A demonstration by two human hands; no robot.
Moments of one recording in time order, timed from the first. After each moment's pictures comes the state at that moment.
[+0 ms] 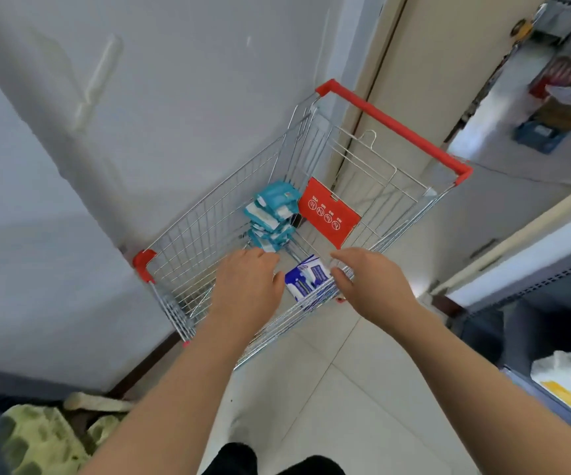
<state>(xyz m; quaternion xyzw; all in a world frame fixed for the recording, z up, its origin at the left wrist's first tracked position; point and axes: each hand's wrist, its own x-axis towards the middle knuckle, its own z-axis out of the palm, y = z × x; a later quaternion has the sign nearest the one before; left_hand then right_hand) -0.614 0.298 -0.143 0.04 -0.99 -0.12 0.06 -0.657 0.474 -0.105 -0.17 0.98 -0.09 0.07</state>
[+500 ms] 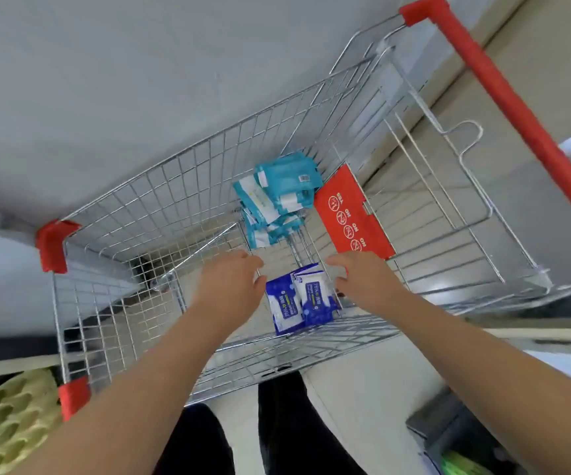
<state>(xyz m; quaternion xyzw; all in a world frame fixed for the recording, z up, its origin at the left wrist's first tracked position) -0.834 0.314 -0.296 0.19 -0.95 -0.19 -0.13 -0.963 0.496 -0.288 -0.30 0.91 -0.04 0.30</state>
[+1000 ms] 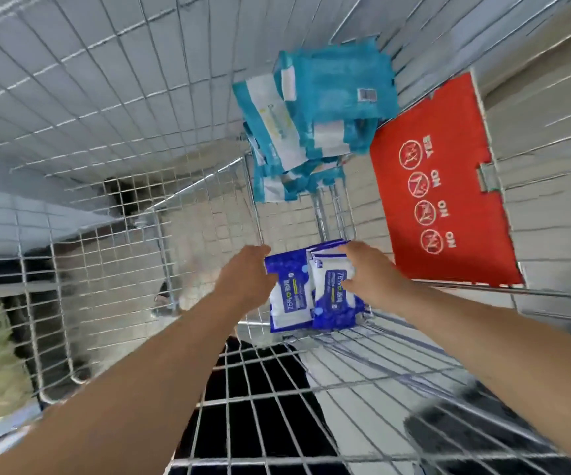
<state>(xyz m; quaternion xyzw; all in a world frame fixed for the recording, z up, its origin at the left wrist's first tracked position) -0.896 0.340 -0.550 0.36 -0.80 -0.39 -0.29 -1.045 0.496 -0.541 -0.34 0.84 0.01 0.43</state>
